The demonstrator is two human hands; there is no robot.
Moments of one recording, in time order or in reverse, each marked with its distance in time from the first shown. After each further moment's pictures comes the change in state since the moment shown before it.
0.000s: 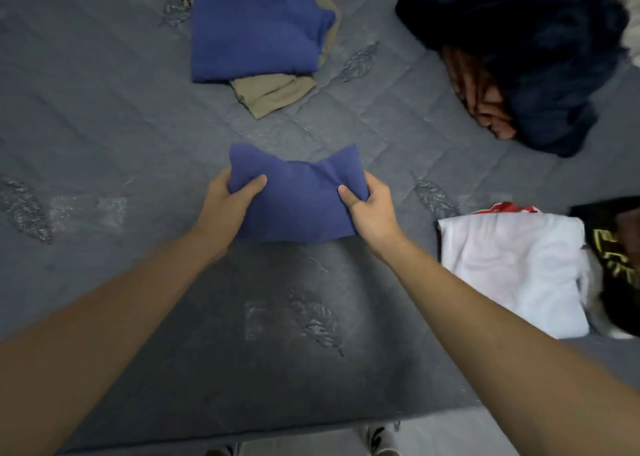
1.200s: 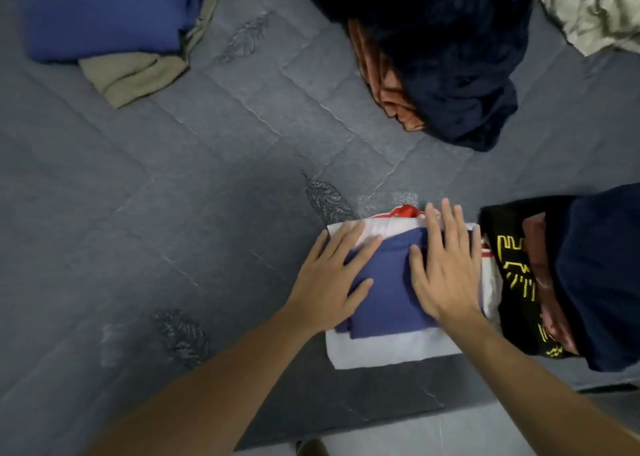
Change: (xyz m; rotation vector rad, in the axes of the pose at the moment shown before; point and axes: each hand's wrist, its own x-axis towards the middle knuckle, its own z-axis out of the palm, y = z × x) left_hand -0.095 -0.058 0.343 1.028 -0.518 0.705; right_hand -0.017 0.121 -0.325 -1.239 0.119 -0.137
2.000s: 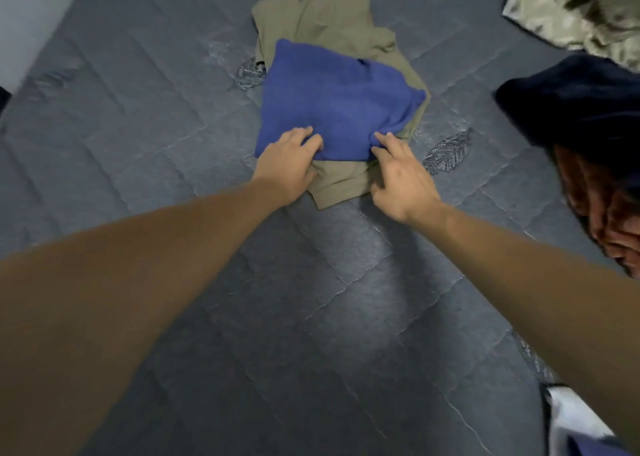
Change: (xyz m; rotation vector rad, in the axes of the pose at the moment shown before) left_hand 0.035 -0.468 -0.263 0.191 0.189 -0.390; right_hand 0.308 -0.437 0.003 0.167 -0.078 -0.489
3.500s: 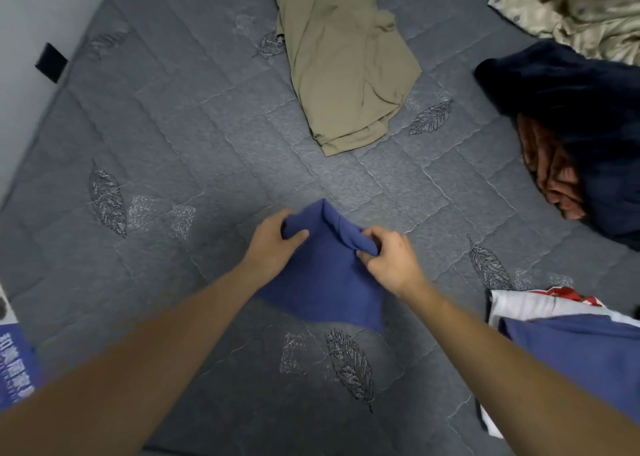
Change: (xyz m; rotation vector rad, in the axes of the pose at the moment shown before) left_hand -0.266 0.063 0.015 -0.919 0.007 -0.430; right_hand -0.239 -0.067 0.035 0.486 -0.095 0.296
